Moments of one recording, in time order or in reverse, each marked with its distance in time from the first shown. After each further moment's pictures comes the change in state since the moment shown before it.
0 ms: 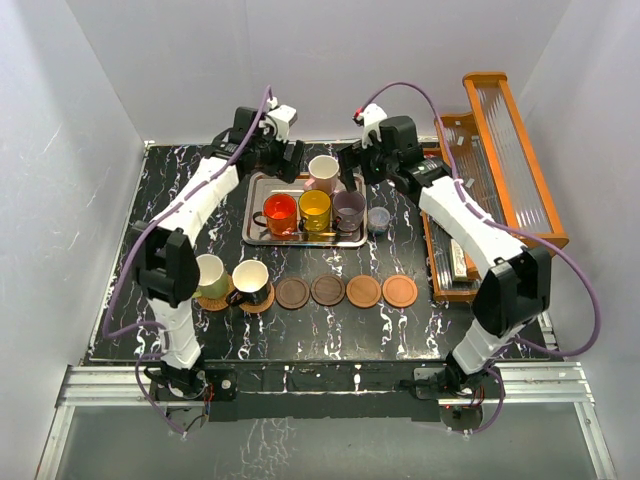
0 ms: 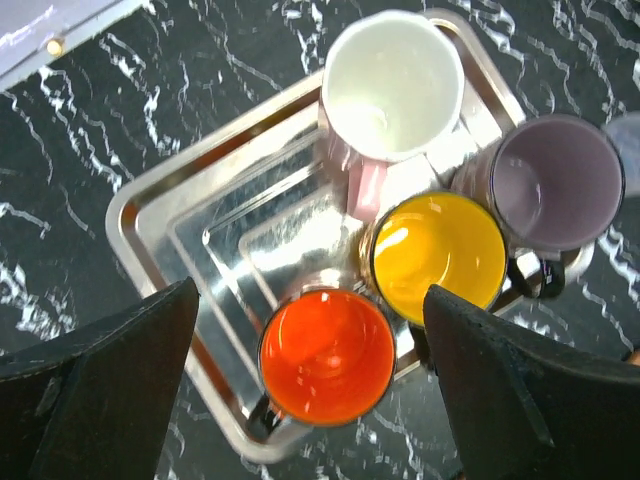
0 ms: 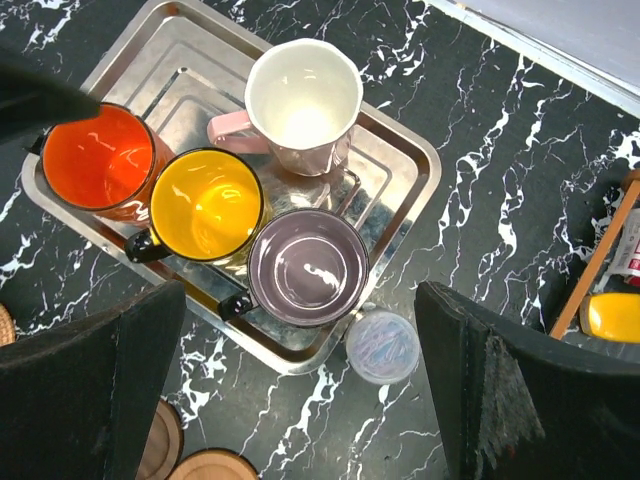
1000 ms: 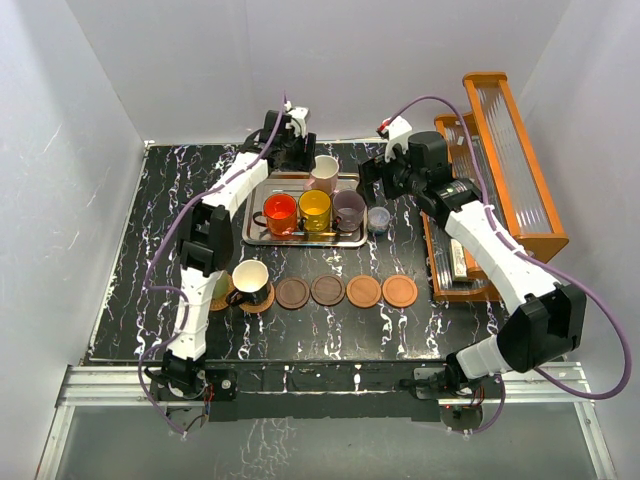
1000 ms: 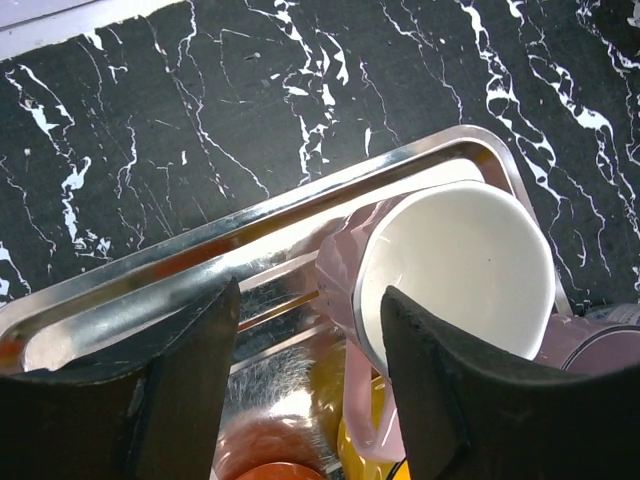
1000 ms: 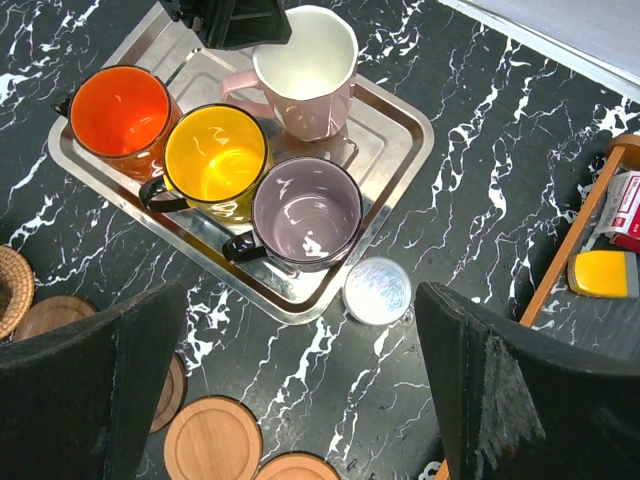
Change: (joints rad) left arm -0.023 0.475 0.384 0.118 -0.020 -0.253; right arm -0.057 -0.257 -0.239 0.037 -0.072 -0.013
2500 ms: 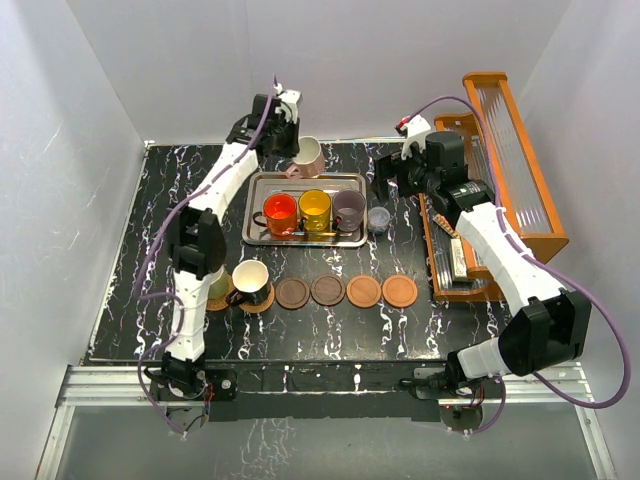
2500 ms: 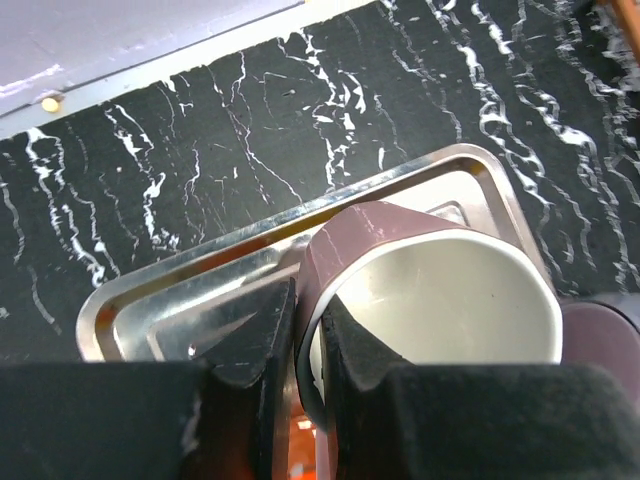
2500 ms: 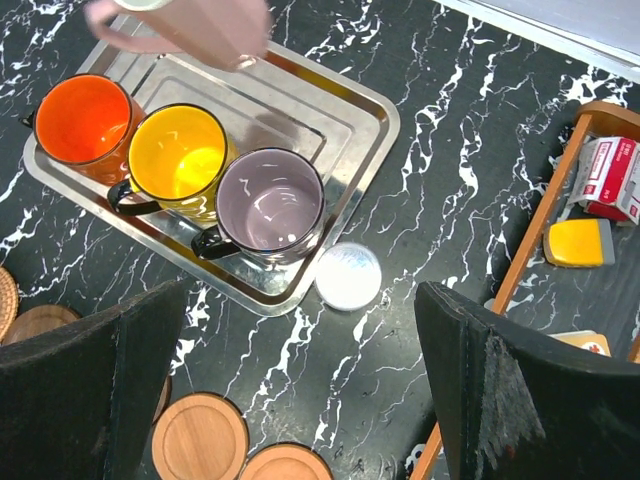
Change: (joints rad) left arm 0.018 -0.022 0.125 -0.114 -0.027 0.054; right arm -0.087 -0.030 -0.037 0.007 -0.041 0.018
